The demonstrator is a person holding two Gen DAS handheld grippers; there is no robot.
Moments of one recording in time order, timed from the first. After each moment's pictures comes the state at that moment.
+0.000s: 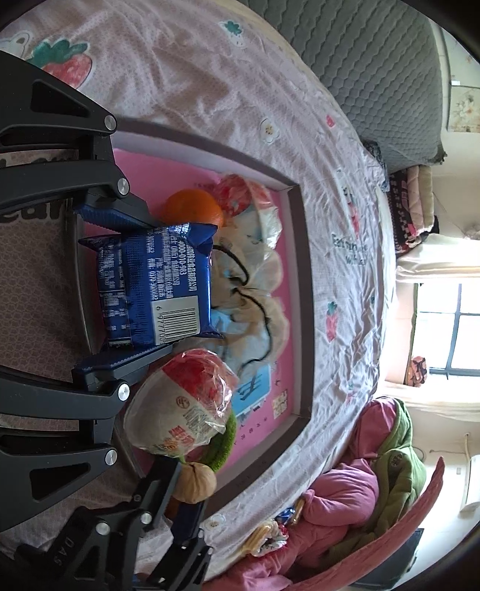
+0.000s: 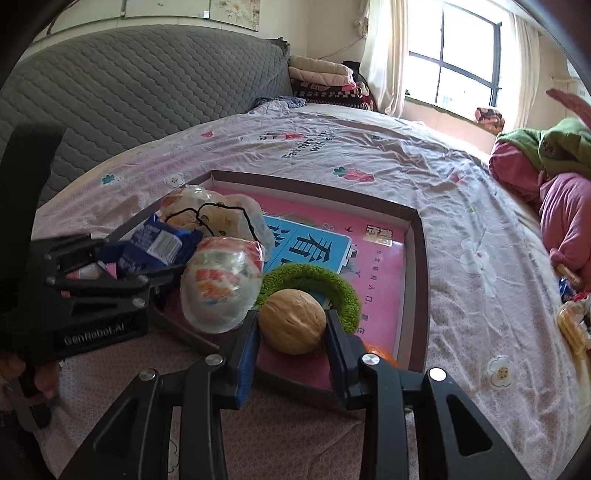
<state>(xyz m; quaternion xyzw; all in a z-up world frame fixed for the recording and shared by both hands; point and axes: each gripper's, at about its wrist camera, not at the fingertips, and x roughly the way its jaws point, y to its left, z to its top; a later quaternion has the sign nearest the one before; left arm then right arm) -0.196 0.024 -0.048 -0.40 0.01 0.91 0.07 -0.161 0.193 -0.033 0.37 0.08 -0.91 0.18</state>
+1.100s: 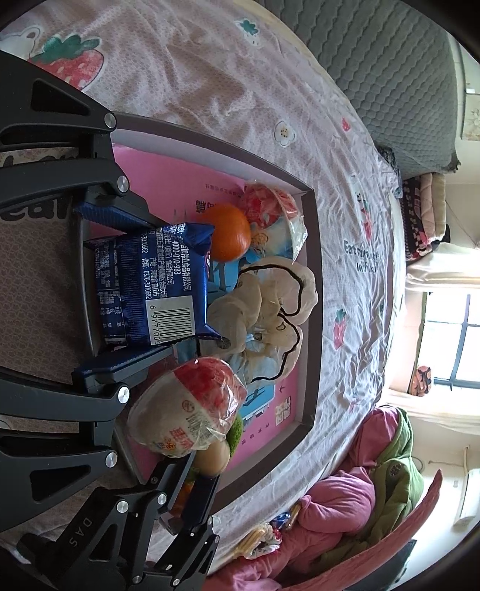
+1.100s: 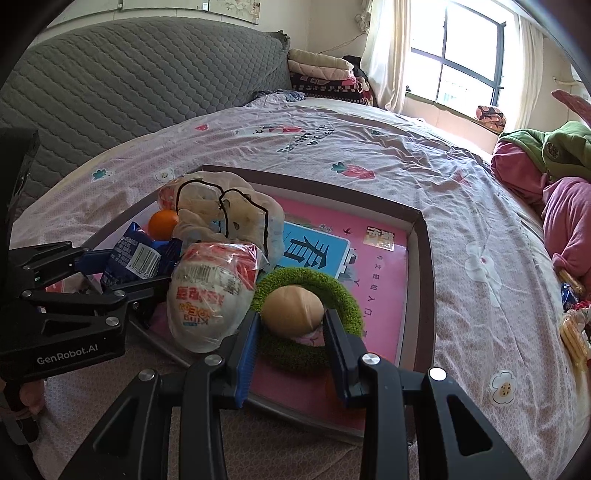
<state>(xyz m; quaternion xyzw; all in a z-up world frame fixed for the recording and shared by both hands) -0.198 0.020 -0.049 -0.42 -0.01 0.91 0.06 -0.181 0.189 -0.036 0.38 0.09 -0.90 0.17</state>
